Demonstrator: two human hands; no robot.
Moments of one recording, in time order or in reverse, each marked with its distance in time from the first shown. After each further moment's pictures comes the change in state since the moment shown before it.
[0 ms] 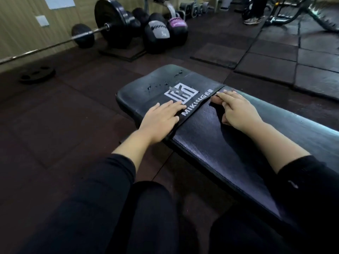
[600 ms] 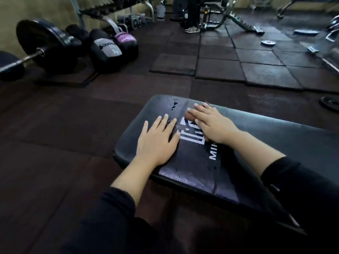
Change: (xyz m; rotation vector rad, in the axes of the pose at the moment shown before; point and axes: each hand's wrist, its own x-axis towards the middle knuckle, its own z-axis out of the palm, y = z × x) left_hand 0.090 -0.088 -0.029 0.156 -0.079 0.136; right_hand 0.089 -0.076 0.042 -0.094 -0.075 0.117
